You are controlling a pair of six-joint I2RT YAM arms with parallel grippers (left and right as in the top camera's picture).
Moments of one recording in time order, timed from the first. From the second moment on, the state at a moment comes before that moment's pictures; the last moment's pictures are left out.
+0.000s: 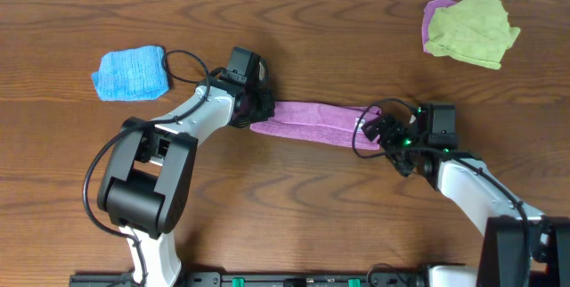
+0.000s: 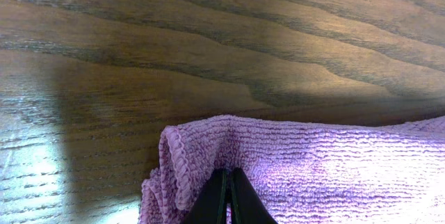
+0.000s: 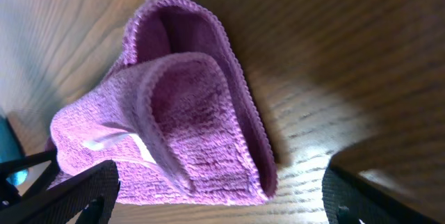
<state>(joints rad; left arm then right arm) -0.36 1.98 1.20 -0.40 0.28 -0.49 0.02 1.50 0.60 -0.15 -0.36 0.83</state>
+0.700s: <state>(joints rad) -0.36 1.98 1.21 -0.47 0.27 -0.49 0.07 1.65 0.64 -0.01 -0.40 0.83</state>
